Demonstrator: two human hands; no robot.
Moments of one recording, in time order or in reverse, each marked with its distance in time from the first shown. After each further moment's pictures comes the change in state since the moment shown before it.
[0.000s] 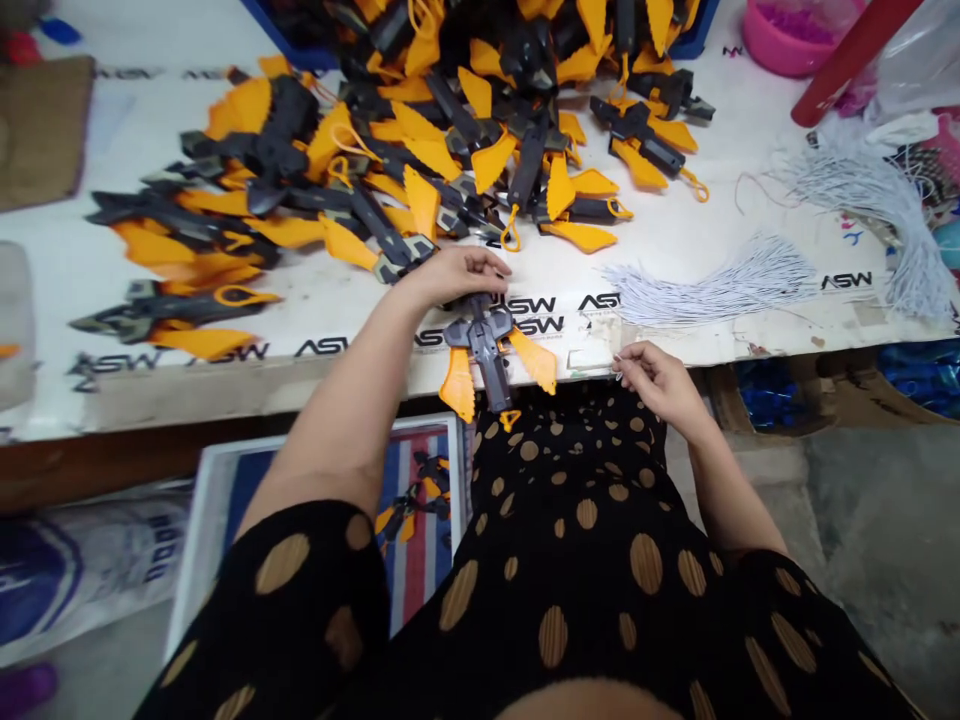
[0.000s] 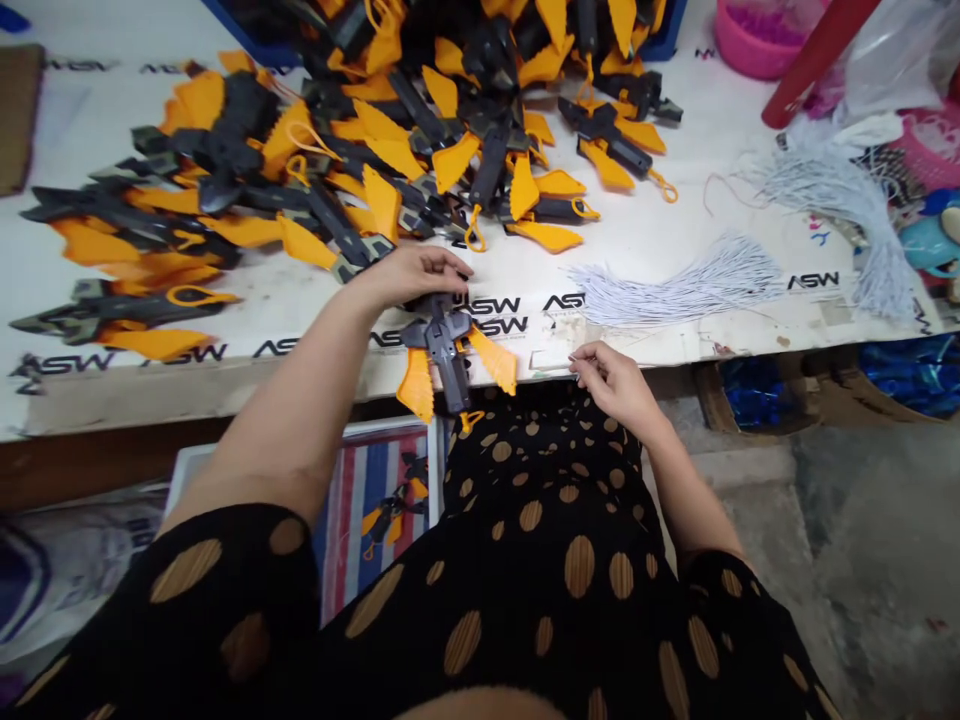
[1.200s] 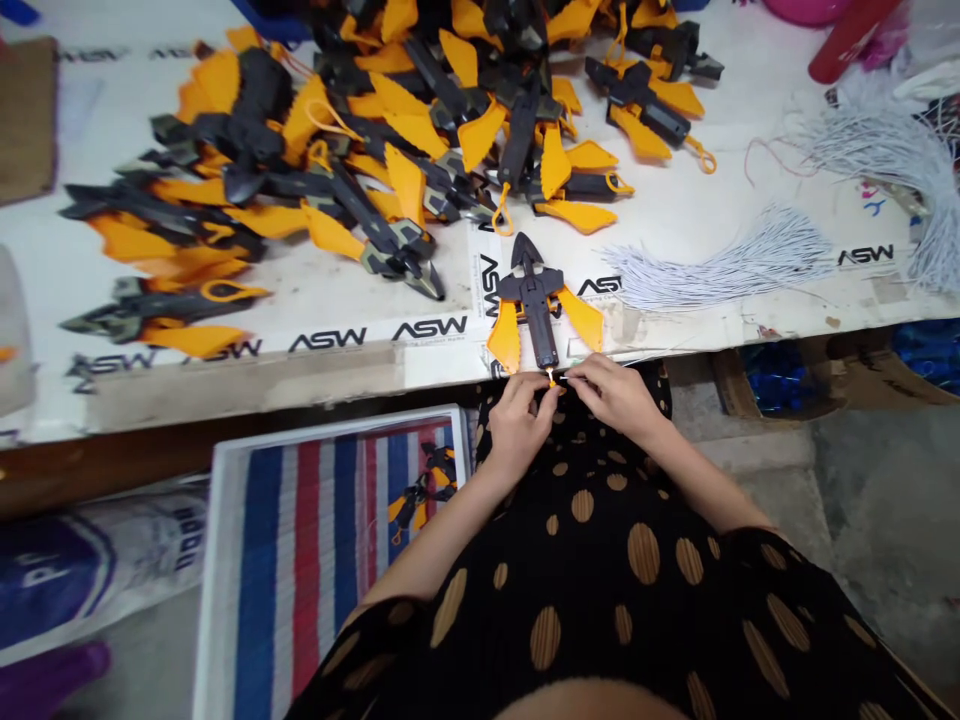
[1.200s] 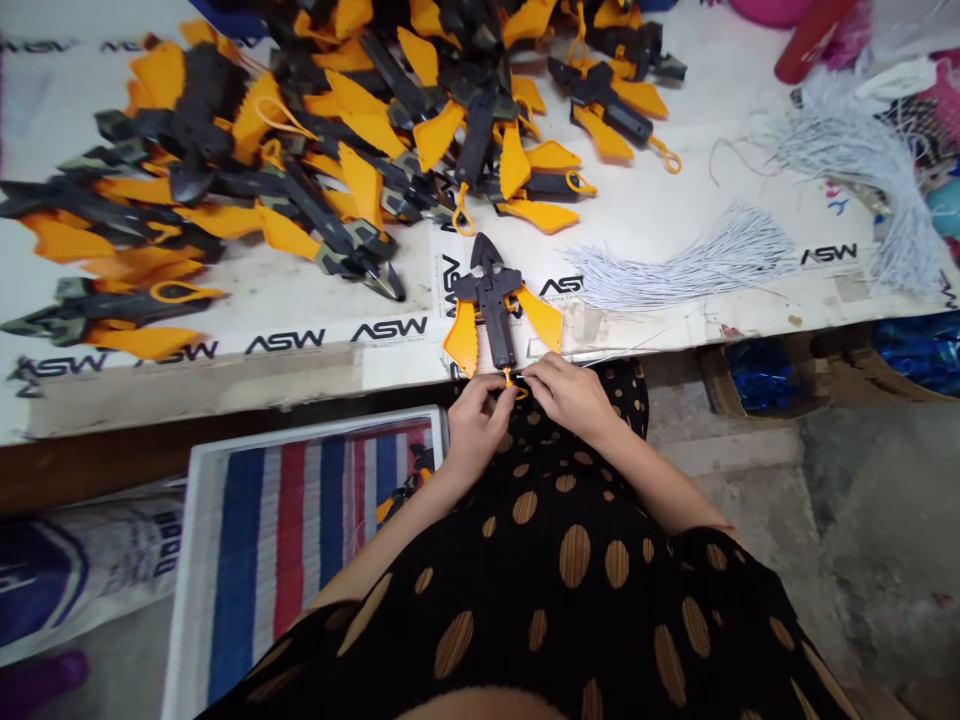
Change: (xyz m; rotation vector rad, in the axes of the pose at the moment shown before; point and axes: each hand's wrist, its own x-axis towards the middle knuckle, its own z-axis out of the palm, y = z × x) left_hand -0.173 0.023 0.191 0.136 0.566 0.069; right_hand -0.003 0.005 0.064 -0.399 -0.057 -0.314
